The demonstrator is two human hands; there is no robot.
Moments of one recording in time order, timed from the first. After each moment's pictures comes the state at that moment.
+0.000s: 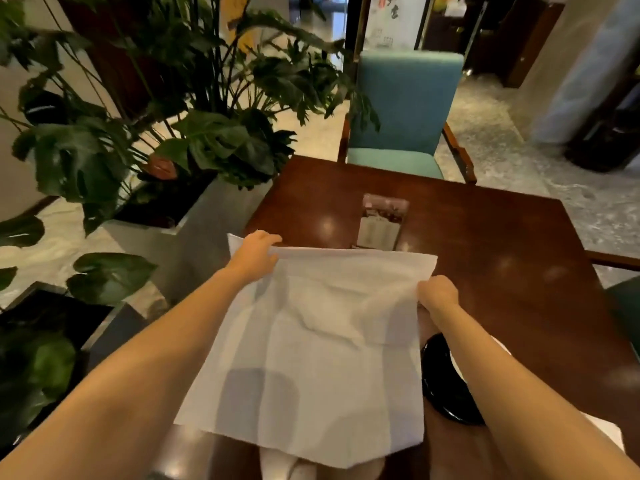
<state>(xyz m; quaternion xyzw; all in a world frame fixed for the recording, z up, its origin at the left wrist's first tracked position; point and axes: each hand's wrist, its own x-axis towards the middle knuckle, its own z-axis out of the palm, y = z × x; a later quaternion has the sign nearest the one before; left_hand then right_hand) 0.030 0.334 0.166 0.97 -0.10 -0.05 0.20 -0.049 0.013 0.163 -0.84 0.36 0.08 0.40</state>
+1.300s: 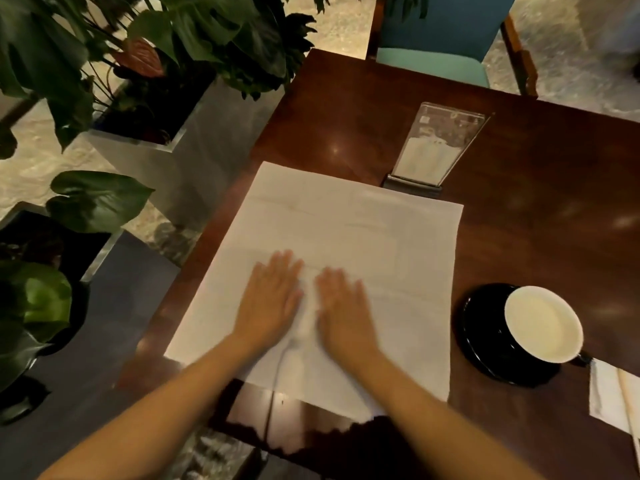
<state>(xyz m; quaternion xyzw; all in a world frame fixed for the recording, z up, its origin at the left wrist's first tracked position) -0.111 0.353 0.023 0.98 -0.15 -0.04 0.12 -0.138 0.186 0.048 -0.98 -0.11 0.11 0.10</state>
